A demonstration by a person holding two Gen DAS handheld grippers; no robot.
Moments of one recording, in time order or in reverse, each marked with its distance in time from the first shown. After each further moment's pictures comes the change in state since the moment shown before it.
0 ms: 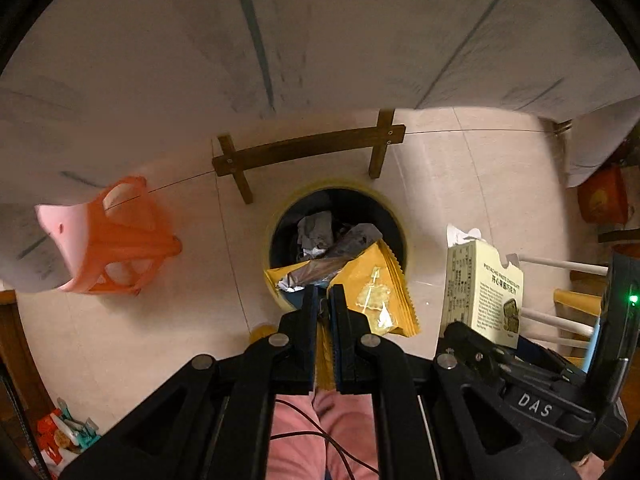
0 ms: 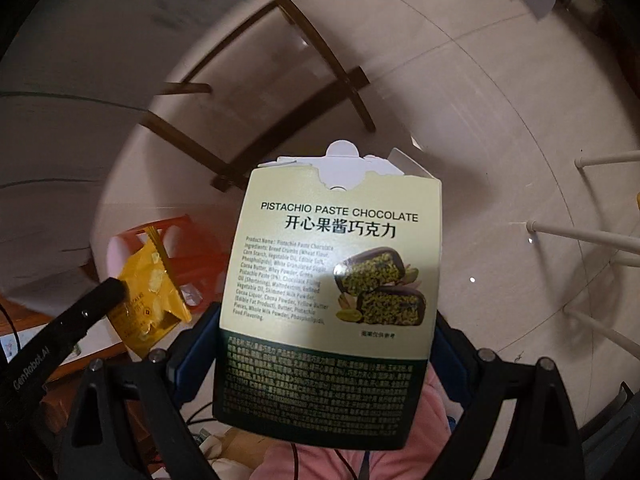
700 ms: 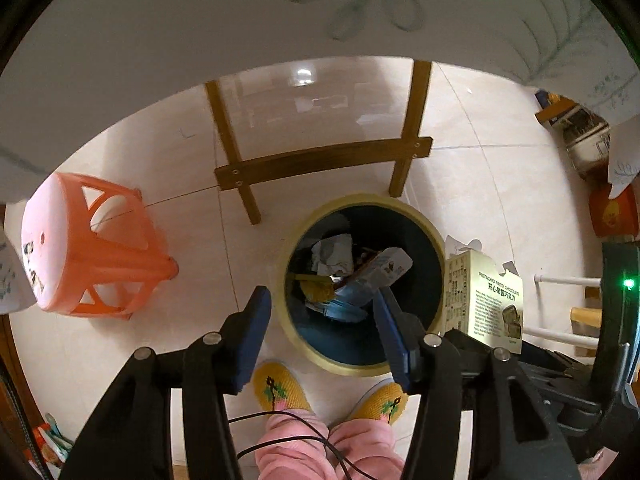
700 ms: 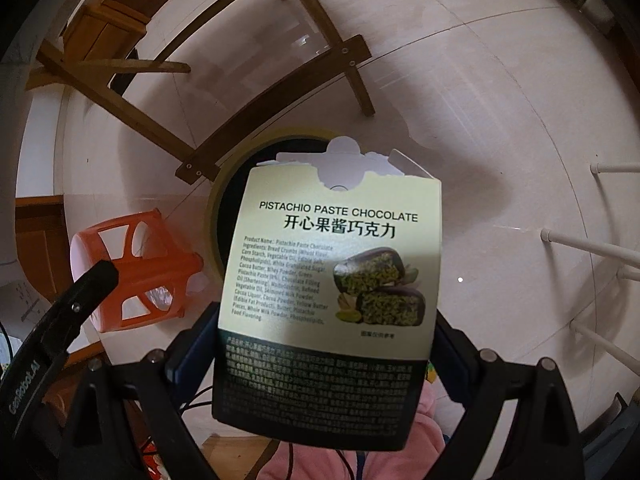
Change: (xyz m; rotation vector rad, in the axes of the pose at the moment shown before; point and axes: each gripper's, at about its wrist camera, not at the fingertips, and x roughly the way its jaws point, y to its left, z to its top) left arm 0.063 0.039 -0.005 -0.026 -0.100 0.004; right arm 0.087 0.007 0.014 -0.036 0.012 -0.056
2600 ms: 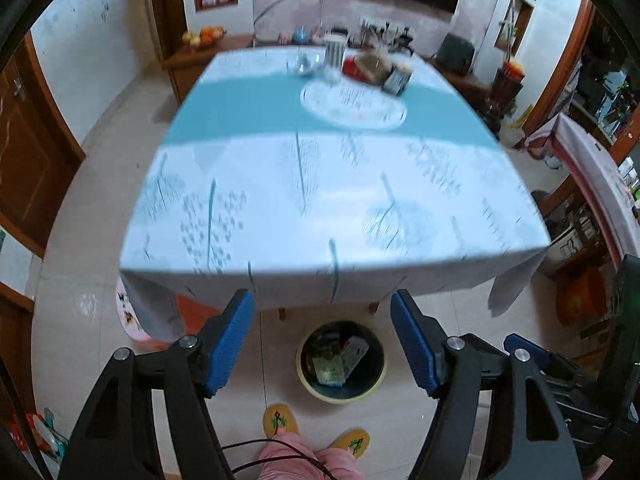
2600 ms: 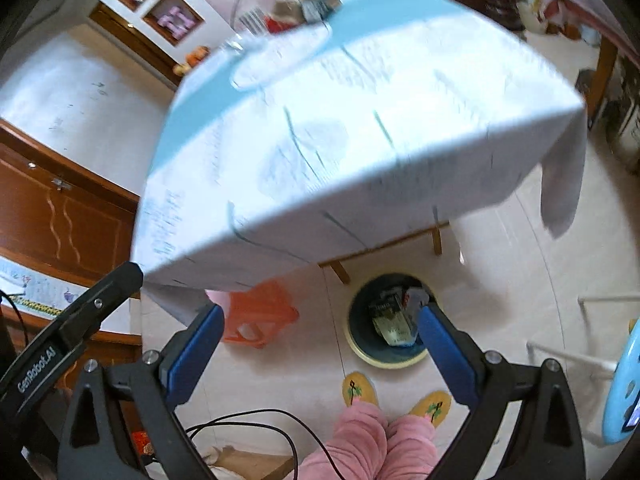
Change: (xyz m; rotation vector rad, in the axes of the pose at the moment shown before) left arm -0.373 -0.005 0.025 -0.103 -0.388 0.037; right arm -0.325 0.116 -0.025 -0.284 -0.345 0.181
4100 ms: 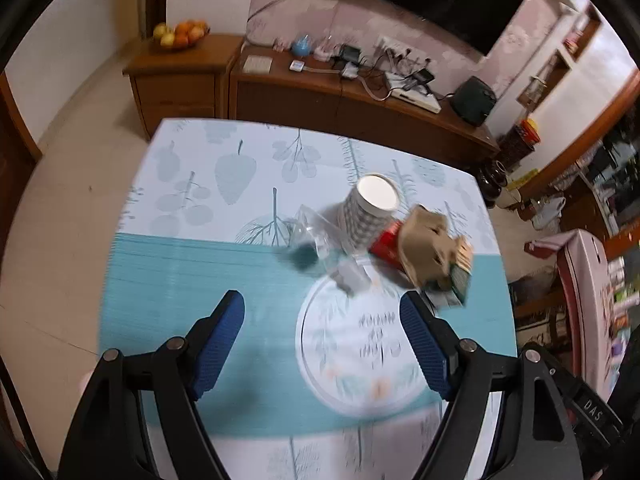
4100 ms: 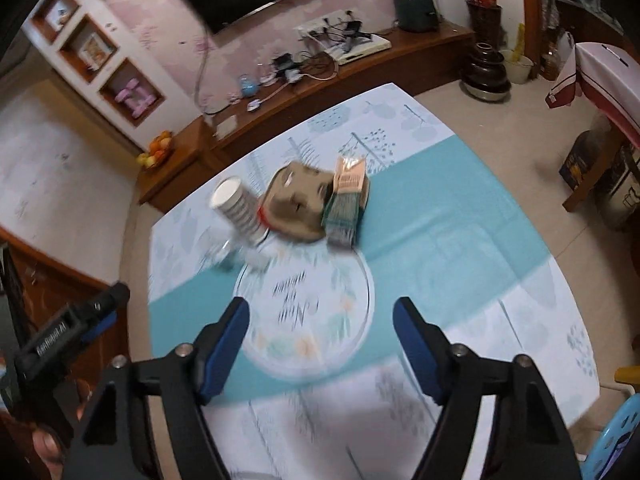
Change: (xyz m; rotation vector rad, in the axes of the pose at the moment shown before) left arm 0.207 0.068 0.395 -0.168 0.079 -0.136; right arm 0.046 0.068 0.363 0.118 -0.161 -0.138
